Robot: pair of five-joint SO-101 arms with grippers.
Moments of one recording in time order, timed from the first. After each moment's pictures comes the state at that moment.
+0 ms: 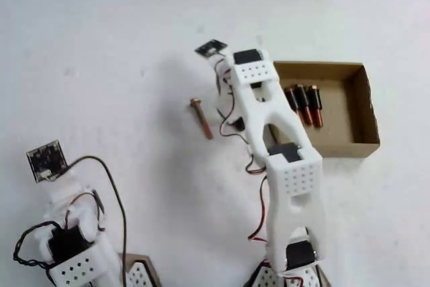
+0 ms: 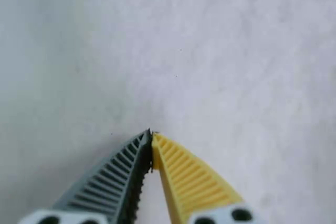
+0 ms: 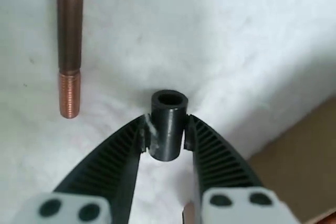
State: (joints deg) left arm -35.2 -104.0 97.1 73.3 0.3; right arm -17.0 39.4 -25.7 82.6 24.7
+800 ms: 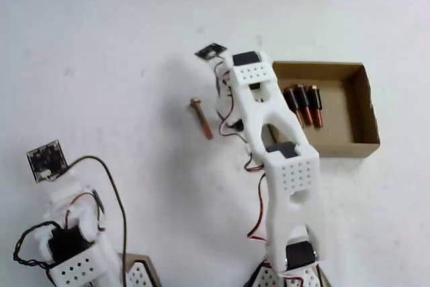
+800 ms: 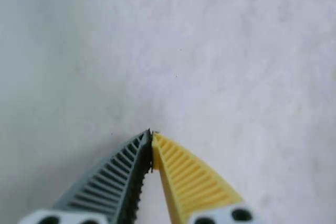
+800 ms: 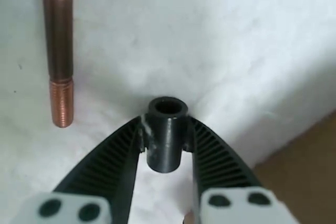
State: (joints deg) left arm -35.2 -104.0 97.1 73.3 0.3; right arm -16.9 43.4 -27.5 82.3 24.7
